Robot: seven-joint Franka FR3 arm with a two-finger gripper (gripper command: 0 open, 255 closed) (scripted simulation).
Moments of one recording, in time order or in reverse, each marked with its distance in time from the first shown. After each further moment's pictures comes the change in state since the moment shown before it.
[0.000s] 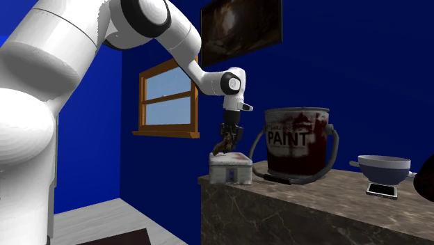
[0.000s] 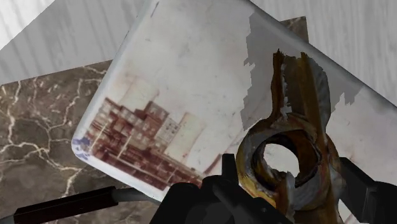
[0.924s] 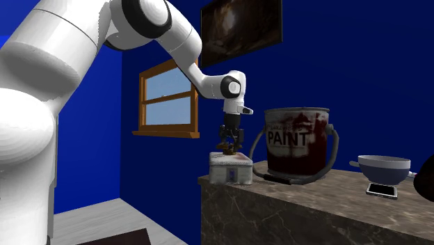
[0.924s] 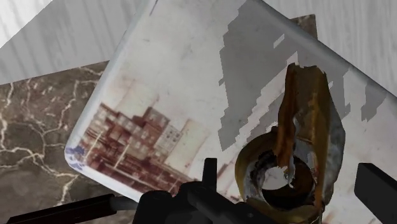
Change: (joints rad) arm -0.002 0.007 0.000 -0.030 0.002 0.036 -0.008
